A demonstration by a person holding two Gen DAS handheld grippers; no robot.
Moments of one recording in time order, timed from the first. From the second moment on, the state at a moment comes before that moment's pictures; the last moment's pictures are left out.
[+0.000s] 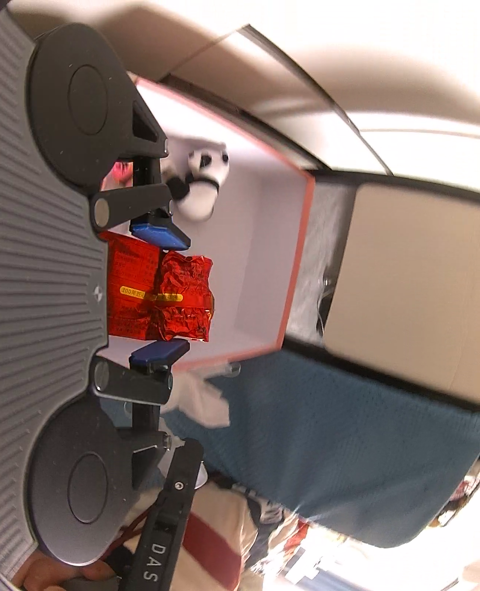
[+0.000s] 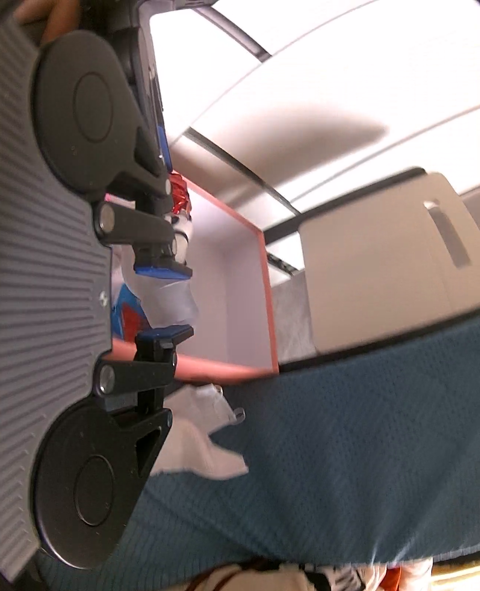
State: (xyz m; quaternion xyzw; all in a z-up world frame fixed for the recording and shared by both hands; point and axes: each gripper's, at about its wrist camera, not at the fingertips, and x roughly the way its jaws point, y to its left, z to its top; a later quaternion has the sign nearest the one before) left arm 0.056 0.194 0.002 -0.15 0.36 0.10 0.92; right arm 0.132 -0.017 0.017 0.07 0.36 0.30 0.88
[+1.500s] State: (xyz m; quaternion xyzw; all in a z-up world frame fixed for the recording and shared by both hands) left arm 0.070 0.278 -0.041 -0.17 0.38 0.15 0.90; right arm 0.171 0.078 -0.038 0.02 0.41 0.30 0.86
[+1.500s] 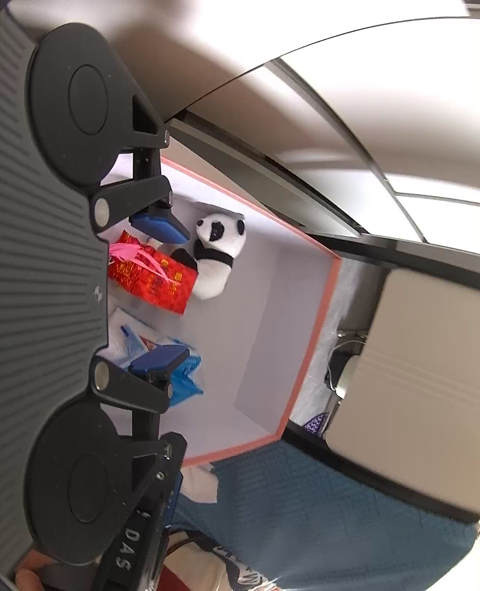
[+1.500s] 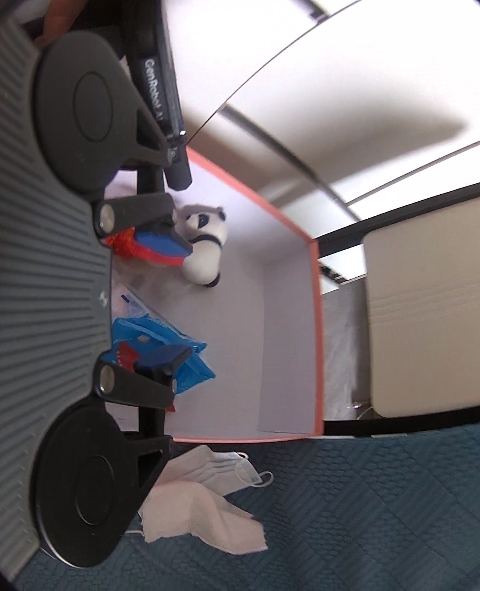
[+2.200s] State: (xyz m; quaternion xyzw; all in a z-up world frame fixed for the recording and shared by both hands) left arm 0.033 0.157 -0.007 -0.14 0.33 0.10 0.93; right arm 0.120 -0.032 0.006 0.06 0.34 0.27 0.90
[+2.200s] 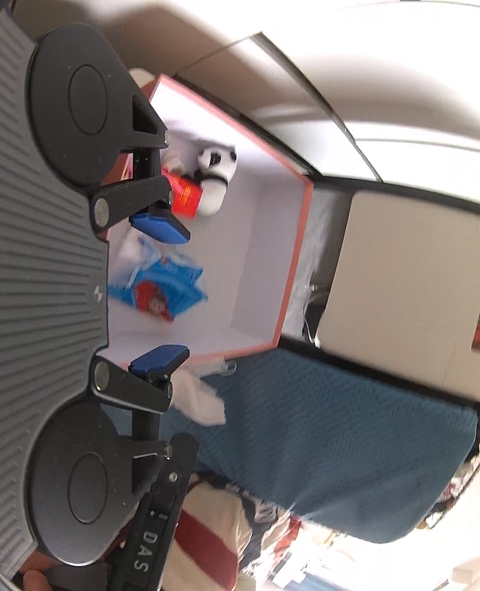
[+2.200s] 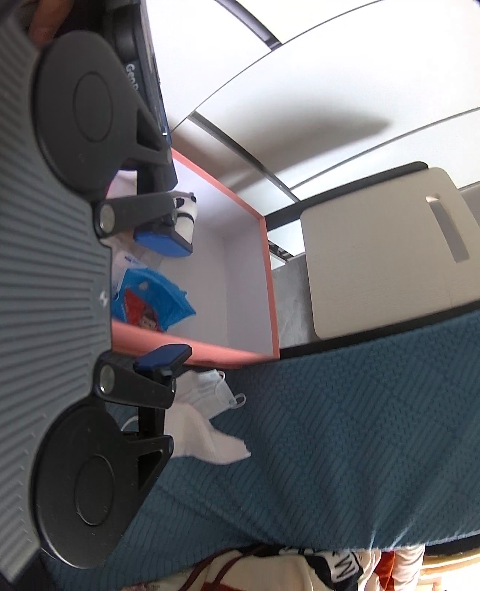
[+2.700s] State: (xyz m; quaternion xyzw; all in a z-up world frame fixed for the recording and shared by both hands) left arm 0.026 0.070 -0.028 -0.12 0.32 0.06 0.94; right arm 0.090 -0.117 -0.012 0.05 0.33 0.24 0.91
